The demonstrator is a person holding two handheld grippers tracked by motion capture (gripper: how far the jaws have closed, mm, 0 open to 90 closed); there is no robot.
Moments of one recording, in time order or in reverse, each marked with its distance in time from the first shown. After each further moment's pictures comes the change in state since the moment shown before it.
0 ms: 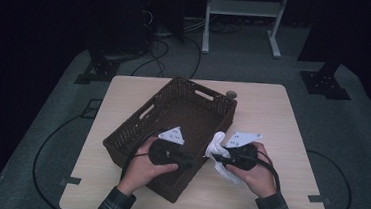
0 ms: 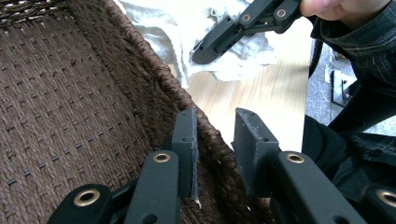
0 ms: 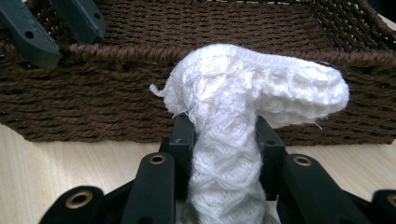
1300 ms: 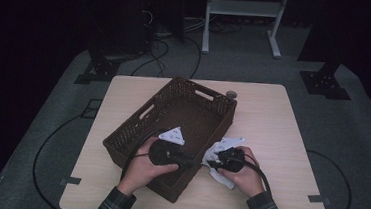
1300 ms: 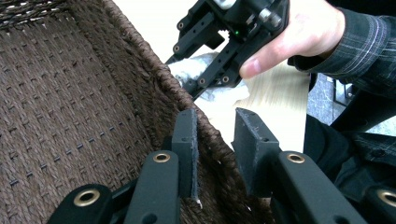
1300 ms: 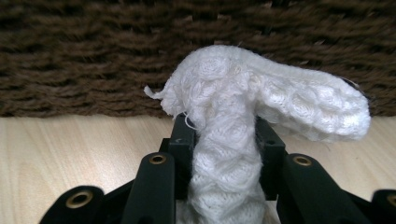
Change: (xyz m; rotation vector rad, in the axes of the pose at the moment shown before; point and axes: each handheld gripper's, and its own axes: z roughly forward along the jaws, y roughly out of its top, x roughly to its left) left arm -0.001 0.000 0.000 -0.001 0.005 0.001; right arm -0.002 -0.024 0.055 0.138 0.019 0.019
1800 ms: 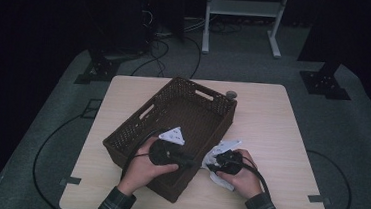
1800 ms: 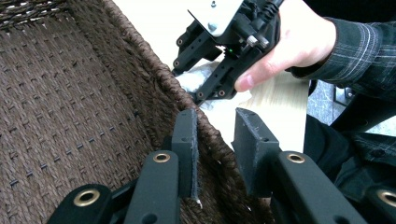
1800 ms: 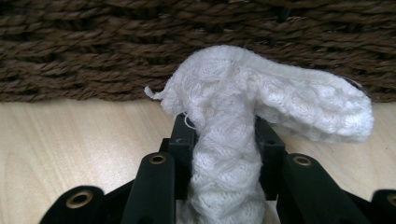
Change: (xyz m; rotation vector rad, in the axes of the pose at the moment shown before) left arm 0.000 0.000 0.000 0.000 0.000 0.003; right arm 0.003 -0.007 0.011 0.036 0.016 0.002
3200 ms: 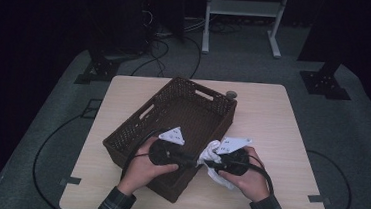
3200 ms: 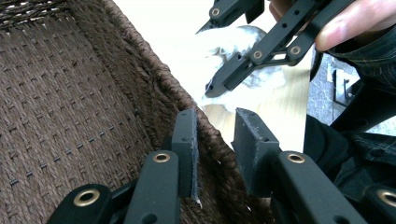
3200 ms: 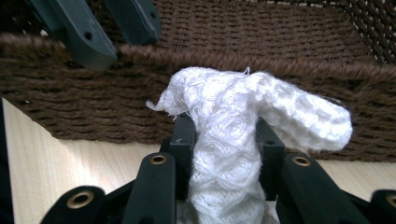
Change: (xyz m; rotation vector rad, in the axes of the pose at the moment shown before) left arm 0.000 0.000 0.000 -0.001 0.002 0.000; right arm 0.022 0.027 -0.061 -0.165 0.014 -0.079
